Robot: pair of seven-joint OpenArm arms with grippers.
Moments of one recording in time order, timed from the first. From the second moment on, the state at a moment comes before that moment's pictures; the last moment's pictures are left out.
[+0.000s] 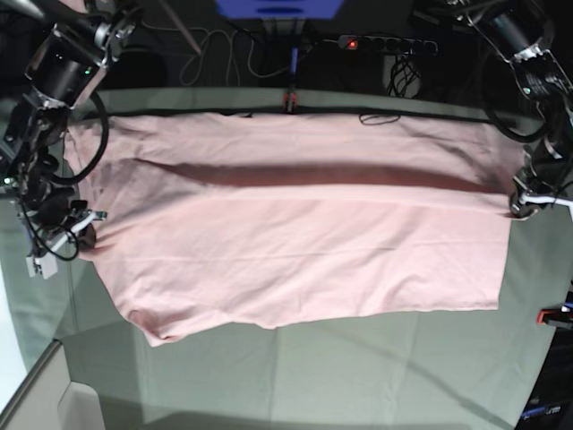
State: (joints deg) left arm 1.5 -8.1 -46.7 84.0 -36.1 -18.3 52.7; right arm 6.9 7.5 38.7 77.3 9.2 39.9 -48.4
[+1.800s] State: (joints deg) left arm 8.3 -10.3 -46.9 77.5 -36.6 -18.4 49.9; right arm 3.8 7.3 39.4 80.2 10.1 39.9 -48.1
